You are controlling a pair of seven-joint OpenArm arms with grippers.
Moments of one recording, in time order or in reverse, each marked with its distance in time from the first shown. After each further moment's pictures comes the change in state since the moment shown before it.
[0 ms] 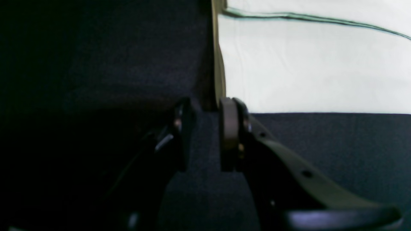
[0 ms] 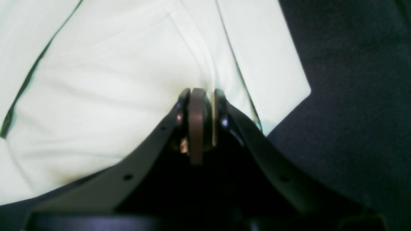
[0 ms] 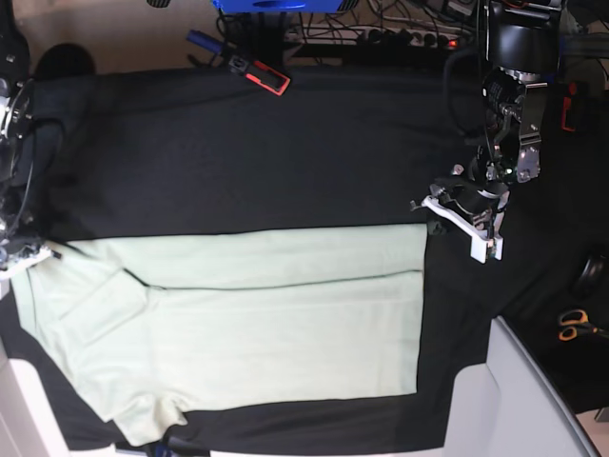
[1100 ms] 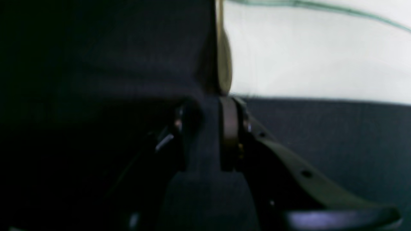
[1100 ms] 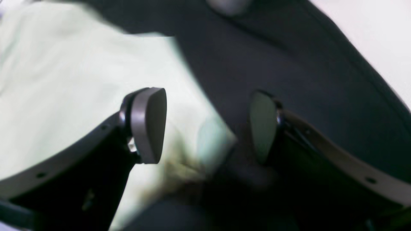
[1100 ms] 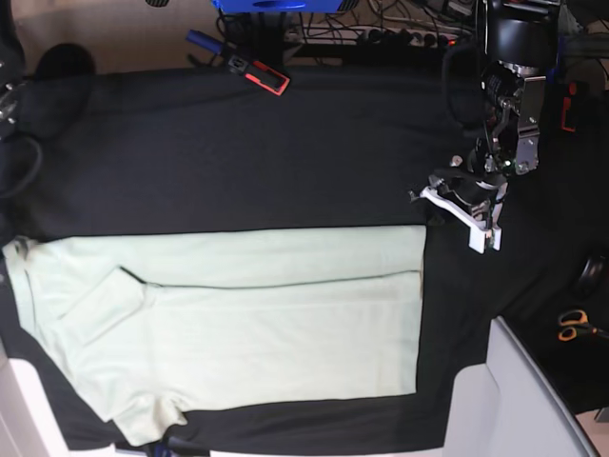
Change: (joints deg) left arm 1.7 0.2 -0.1 0.0 -0.1 0.0 0.2; right arm -3.0 2.7 21.2 6.8 7.9 -0.1 -2.0
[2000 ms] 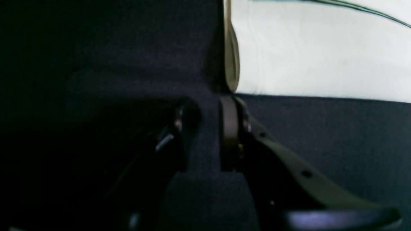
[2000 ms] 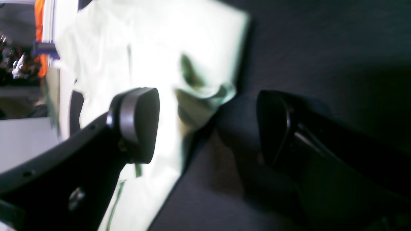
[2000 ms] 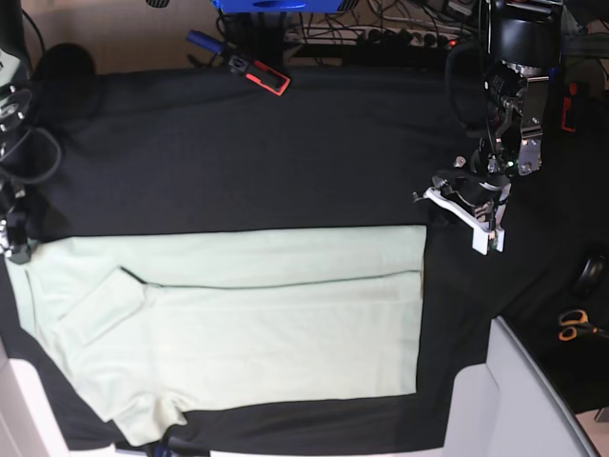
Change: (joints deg) left arm -0.2 -0.6 0.0 0.2 -0.1 0.0 -0.2; right arm -0.7 -2.4 15.1 -11.7 16.0 12.7 -8.8
